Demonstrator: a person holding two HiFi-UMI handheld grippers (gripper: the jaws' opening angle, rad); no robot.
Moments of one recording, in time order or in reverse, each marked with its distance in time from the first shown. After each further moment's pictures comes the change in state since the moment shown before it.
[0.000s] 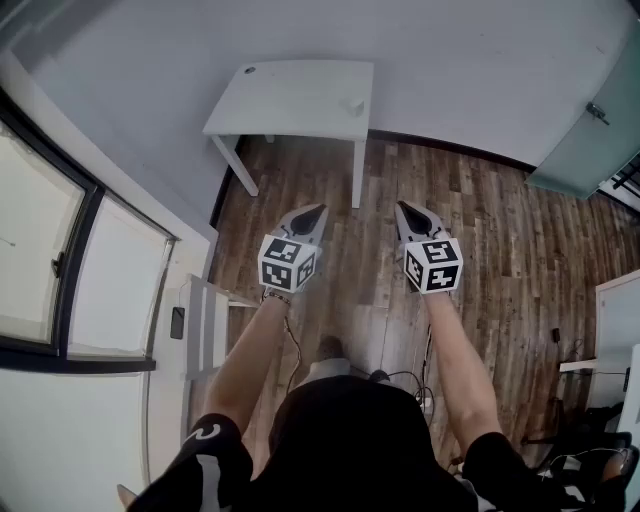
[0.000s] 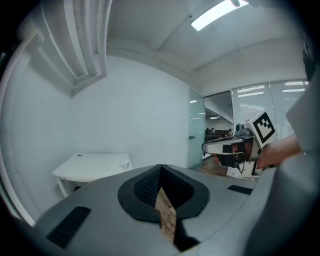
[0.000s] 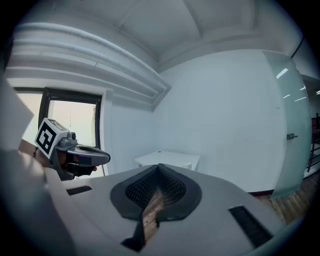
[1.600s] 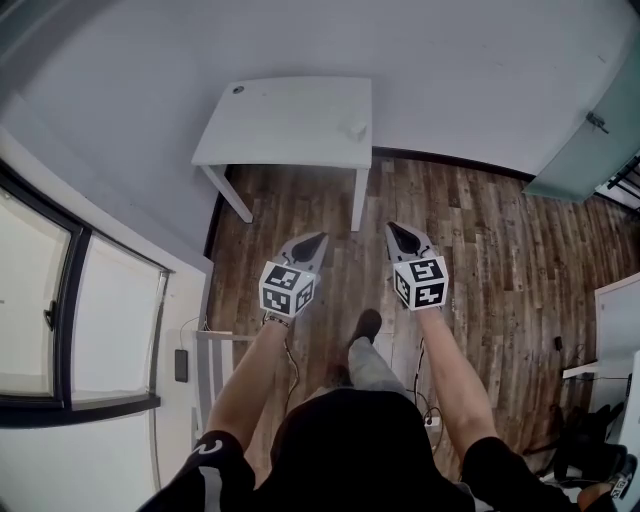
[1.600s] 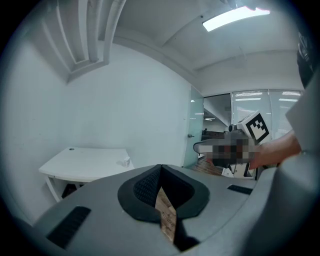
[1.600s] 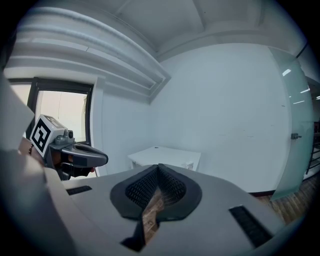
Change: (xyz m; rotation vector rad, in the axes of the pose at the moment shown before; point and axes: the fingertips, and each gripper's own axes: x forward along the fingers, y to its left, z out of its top) left arm 0.057 0.080 -0.036 -0.042 0.029 -0.087; right arm 0.114 -0.003 -0.028 -0.016 0.056 -0.032
